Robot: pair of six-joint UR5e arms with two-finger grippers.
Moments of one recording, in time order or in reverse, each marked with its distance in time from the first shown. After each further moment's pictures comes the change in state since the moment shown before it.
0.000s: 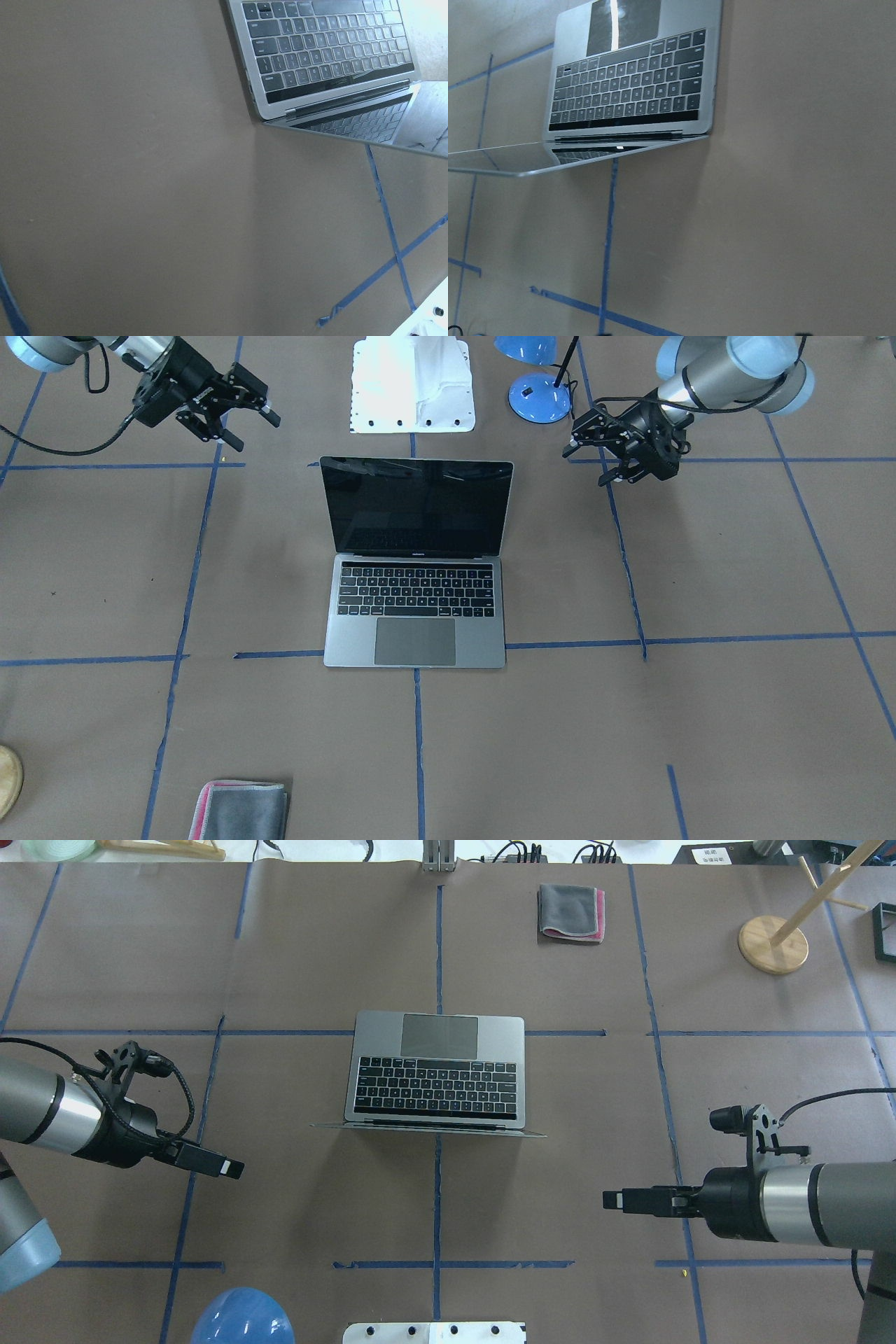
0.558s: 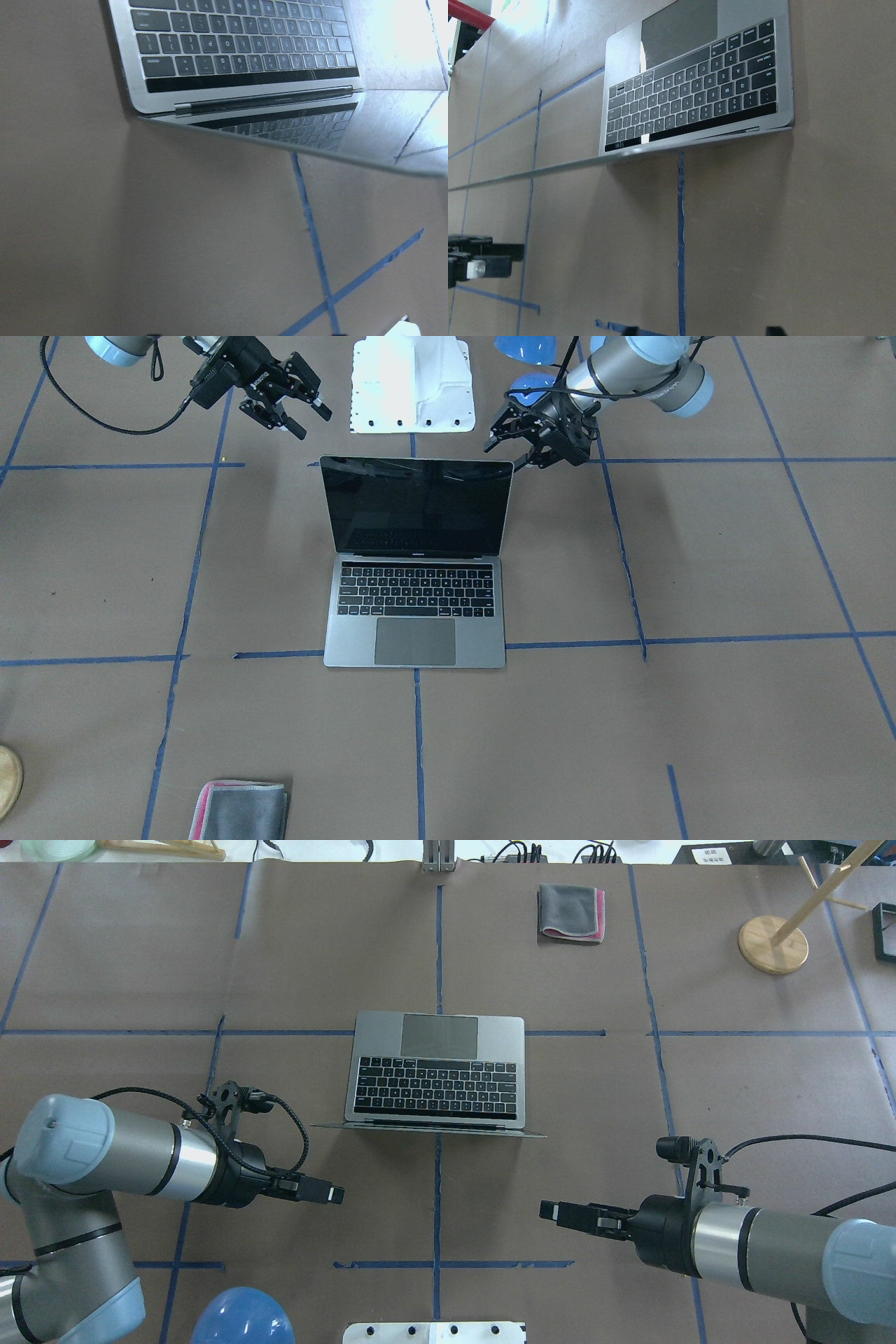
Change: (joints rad) left arm 0.186 -0.157 0.005 -0.002 0.212 -0.243; right arm -0.131 0.118 -0.015 -0.011 -0.246 0.124
